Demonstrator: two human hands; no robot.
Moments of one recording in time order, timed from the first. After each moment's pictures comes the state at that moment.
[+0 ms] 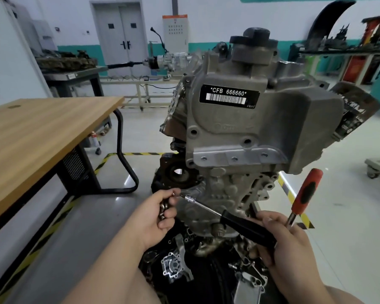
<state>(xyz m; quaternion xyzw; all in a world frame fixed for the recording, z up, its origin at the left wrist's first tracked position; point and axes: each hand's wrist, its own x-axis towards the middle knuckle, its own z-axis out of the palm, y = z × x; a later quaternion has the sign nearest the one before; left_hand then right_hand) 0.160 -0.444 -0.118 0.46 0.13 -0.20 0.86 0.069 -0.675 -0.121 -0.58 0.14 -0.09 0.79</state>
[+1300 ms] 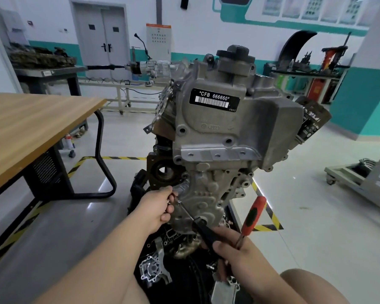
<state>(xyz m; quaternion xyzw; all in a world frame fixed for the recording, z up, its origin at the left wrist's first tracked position) 0.174 -0.478 -0.127 0.59 0.15 -0.16 0.77 0.041 -0.657 -0.129 -0.73 0.06 0.10 0.68</state>
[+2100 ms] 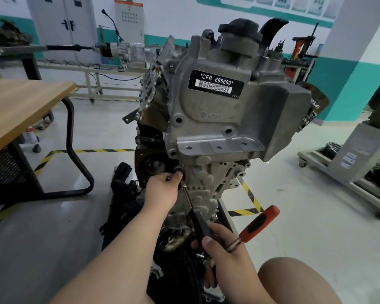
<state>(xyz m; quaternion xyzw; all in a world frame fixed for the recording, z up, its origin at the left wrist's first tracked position) 0.204 -0.502 -0.137 0.78 0.01 0.02 0.62 0.037 -0.609 -0.141 -0.67 0.14 -0.03 0.73</state>
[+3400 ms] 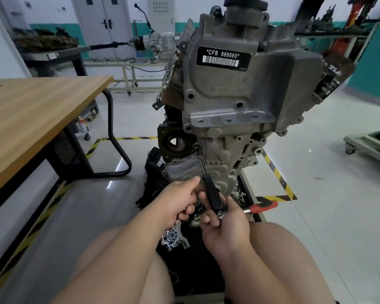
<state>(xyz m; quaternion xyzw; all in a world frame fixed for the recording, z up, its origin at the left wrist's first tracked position) 0.107 -0.480 -0.125 0.70 0.06 -0.24 0.67 0.048 -0.582 -0.139 -0.21 0.26 0.01 0.94</state>
